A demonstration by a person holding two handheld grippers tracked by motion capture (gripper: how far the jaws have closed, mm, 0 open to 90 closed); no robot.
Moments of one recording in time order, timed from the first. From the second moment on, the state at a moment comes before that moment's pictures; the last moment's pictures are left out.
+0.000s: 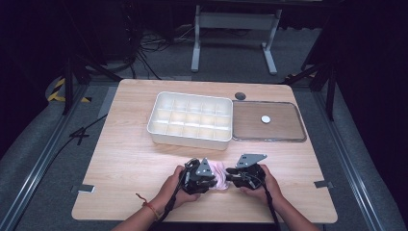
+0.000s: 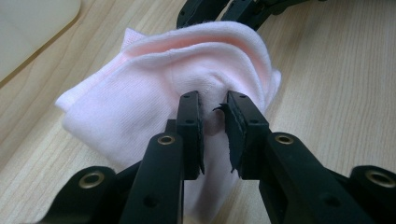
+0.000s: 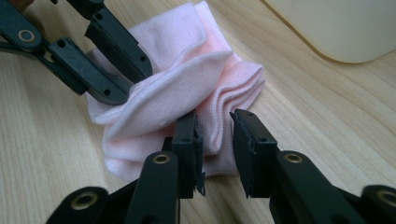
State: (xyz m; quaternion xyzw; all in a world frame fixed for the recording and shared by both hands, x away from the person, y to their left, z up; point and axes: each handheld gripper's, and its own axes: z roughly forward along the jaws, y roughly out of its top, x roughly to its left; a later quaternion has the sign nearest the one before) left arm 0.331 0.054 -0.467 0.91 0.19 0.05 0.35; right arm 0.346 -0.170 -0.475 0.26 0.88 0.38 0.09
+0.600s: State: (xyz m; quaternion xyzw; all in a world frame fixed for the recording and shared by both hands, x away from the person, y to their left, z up) left arm 0.328 0.063 -0.463 0.90 0.20 0.04 0.37; right arm 0.337 -0.151 -0.449 0.23 0.87 0.41 0.12
